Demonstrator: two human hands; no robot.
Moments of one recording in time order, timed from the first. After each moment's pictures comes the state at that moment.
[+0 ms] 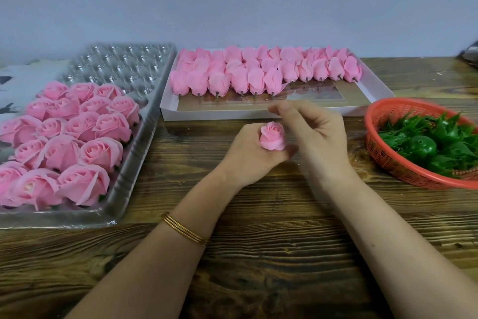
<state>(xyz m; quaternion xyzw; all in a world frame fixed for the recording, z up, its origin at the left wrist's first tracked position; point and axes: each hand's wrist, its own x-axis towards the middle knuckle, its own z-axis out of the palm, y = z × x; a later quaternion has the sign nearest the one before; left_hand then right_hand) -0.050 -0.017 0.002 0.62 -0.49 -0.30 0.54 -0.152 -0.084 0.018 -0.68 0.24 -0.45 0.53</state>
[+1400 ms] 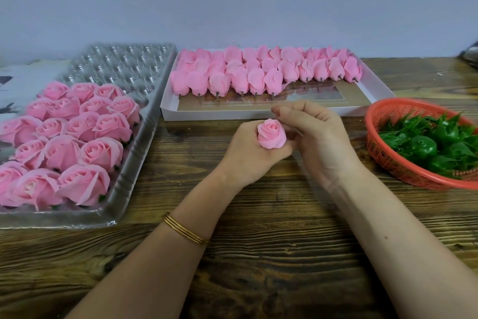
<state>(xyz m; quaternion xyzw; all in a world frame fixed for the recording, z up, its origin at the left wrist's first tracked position) -0.052 -0.016 0.004 0.62 -0.48 -0.28 0.55 -0.154 -0.095 0.019 -0.54 0.24 -0.36 0.72</state>
